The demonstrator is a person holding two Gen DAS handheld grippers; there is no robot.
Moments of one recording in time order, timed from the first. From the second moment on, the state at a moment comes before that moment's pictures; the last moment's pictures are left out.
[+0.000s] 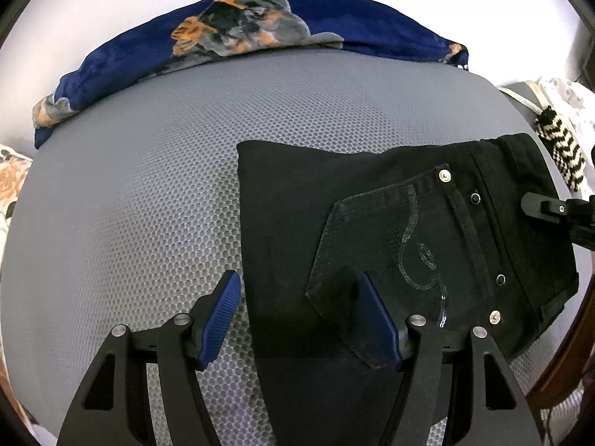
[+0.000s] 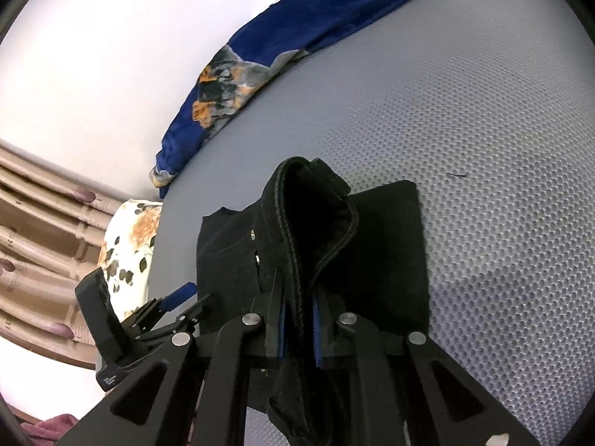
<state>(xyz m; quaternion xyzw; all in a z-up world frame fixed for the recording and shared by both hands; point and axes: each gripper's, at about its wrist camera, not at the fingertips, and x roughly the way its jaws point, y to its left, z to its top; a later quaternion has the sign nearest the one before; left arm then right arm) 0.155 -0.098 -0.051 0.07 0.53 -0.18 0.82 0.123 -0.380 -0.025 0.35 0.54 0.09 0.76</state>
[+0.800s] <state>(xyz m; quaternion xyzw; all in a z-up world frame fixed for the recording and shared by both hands) 0.150 -0.083 -0.079 0.01 0.57 -0.21 0.79 0.084 -0.385 -0.018 0.30 0.56 0.03 0.77</state>
